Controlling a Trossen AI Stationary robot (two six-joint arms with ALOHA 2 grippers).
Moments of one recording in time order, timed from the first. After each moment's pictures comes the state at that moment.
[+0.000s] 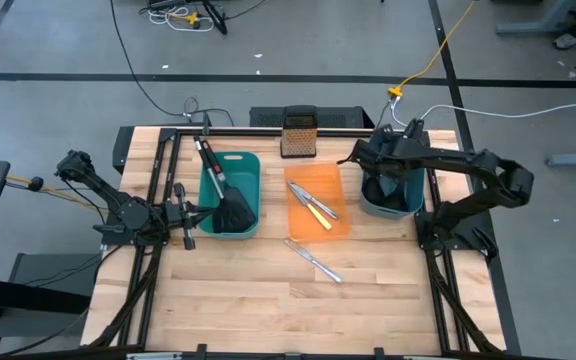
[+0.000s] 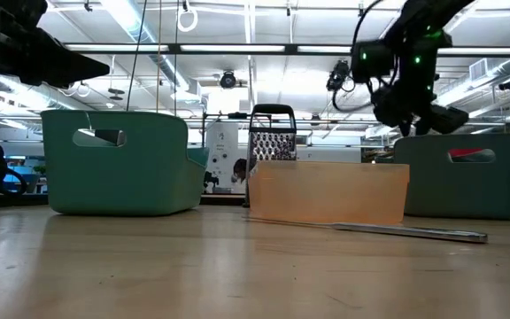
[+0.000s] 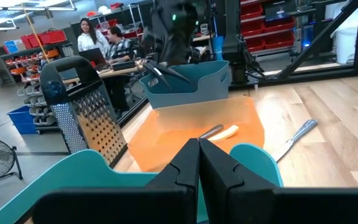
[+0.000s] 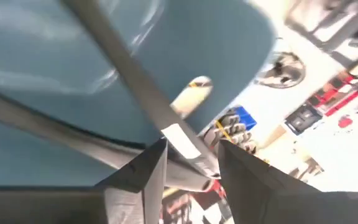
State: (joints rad) left arm -0.62 0.23 0.07 0.12 -0.92 0.15; right arm -0.47 1.39 0.95 -1.03 0.87 -0.88
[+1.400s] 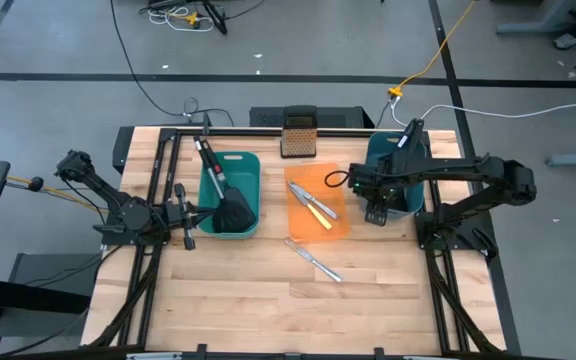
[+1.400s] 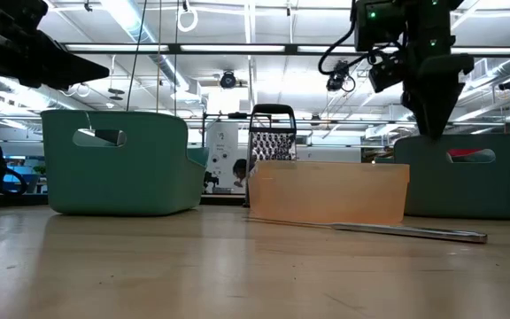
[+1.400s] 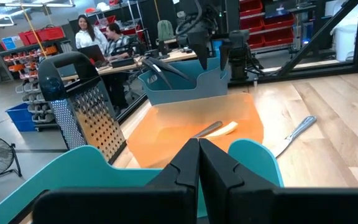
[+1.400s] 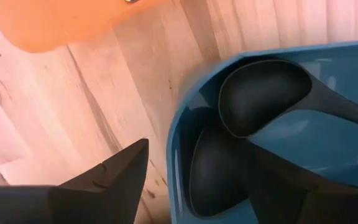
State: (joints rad) left arm -0.62 0.23 0.07 0.09 -0.92 0.13; right arm -0.19 1.37 1.07 -1.25 0.07 0.13
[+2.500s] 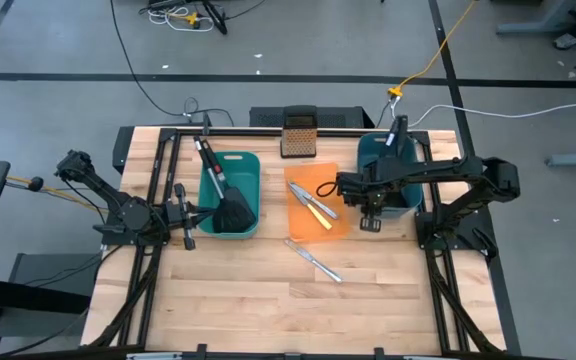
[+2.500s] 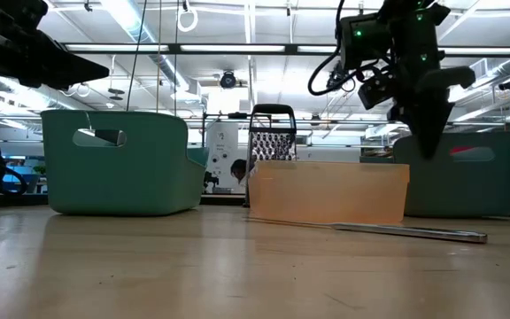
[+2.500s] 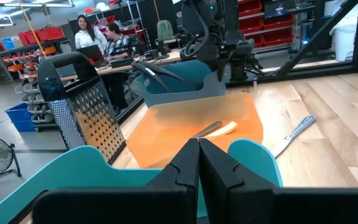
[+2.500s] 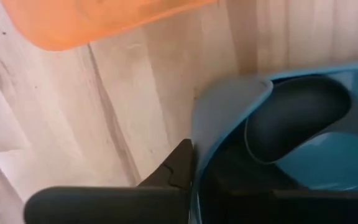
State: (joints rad) left arm -0.62 0.23 0.07 0.09 -0.92 0.13; right arm -0.15 1.50 1.07 -1.19 0.00 0.03
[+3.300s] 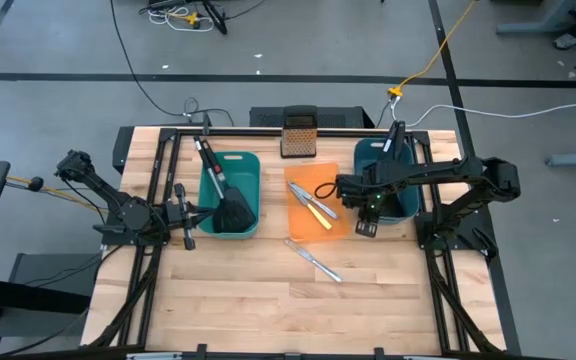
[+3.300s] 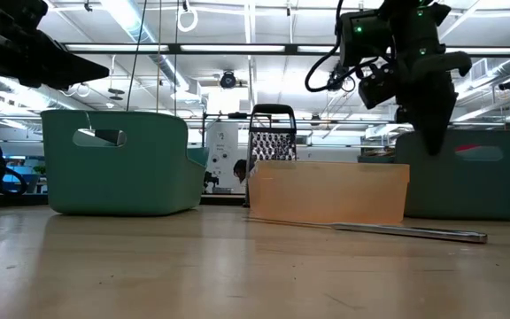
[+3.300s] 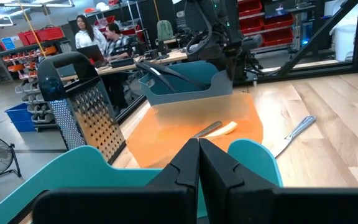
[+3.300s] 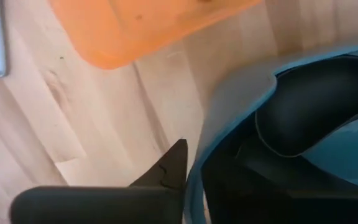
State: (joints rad) left arm -0.62 0.23 0.07 0.09 -0.92 0.13; right arm -0.13 1.50 1.07 -1.17 -0.11 0.17
